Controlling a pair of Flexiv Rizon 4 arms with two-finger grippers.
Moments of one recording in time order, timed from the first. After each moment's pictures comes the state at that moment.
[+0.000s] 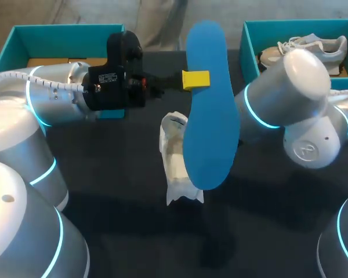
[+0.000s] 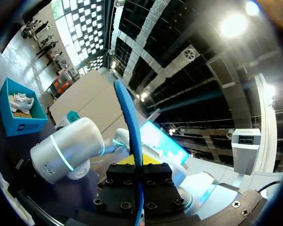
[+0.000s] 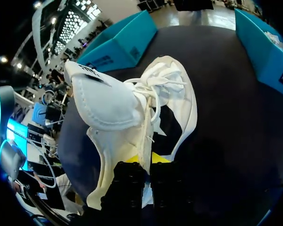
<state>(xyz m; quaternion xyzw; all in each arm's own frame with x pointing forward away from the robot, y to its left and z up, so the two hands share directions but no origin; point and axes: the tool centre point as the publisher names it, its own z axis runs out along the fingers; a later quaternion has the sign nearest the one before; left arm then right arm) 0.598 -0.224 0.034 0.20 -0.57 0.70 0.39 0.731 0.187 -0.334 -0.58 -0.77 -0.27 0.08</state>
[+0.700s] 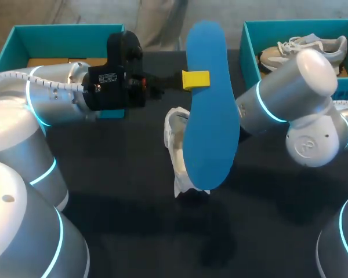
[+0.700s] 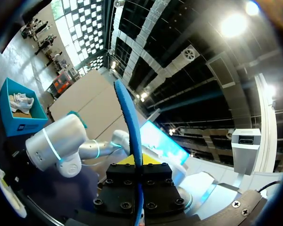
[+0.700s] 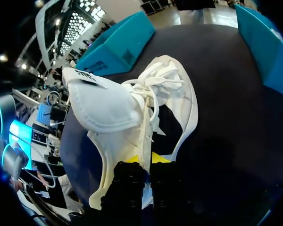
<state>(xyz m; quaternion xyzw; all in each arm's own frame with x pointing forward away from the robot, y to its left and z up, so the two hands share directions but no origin) 0.598 -0.224 0.034 0.20 -0.57 0.70 0.39 0.765 0.171 -0.358 -0.57 -0.76 -0.28 0.11</state>
